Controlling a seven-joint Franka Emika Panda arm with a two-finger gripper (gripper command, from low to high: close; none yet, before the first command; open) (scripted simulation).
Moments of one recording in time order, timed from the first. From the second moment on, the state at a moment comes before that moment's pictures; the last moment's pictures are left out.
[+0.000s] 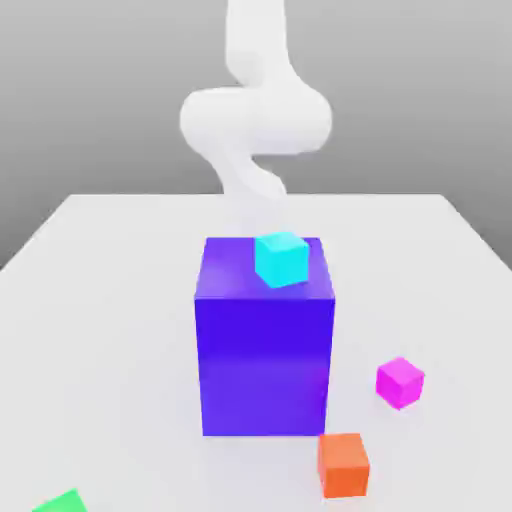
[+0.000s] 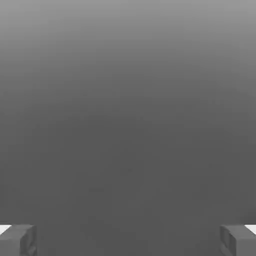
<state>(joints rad) 0.04 -0.72 0.02 -2.35 0.02 2.35 0.79</state>
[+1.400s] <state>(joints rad) 0.43 0.04 0.18 -2.80 0.00 2.87 0.85</state>
